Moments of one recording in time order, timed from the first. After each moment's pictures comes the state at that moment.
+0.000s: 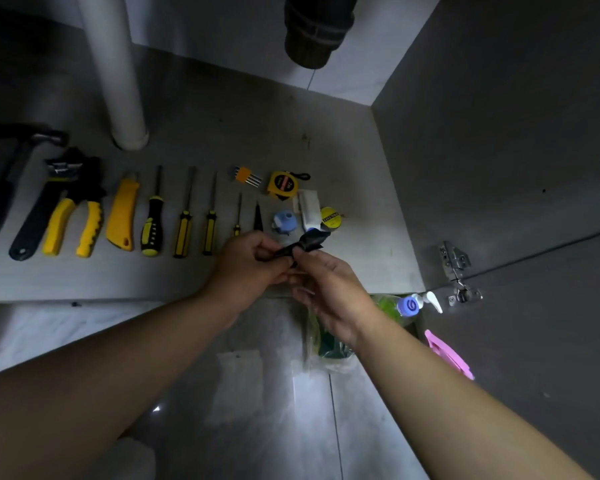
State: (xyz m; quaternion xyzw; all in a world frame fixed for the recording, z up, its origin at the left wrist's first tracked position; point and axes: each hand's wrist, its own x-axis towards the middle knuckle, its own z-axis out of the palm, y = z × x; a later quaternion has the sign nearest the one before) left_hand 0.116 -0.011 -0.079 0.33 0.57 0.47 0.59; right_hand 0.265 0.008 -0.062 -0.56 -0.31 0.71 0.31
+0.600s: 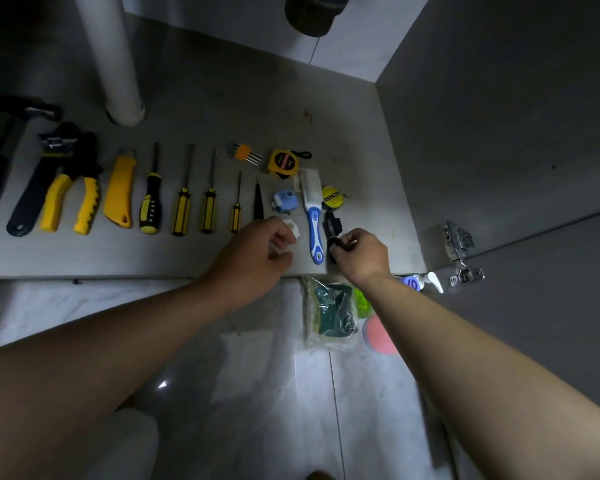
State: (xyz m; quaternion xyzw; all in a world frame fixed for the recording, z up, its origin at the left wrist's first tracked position) left_hand 0.116 -0.016 -0.100 0.57 0.59 0.37 0.44; right_hand 0.319 0.052 -0.098 -0.77 -0.57 0.26 0.09
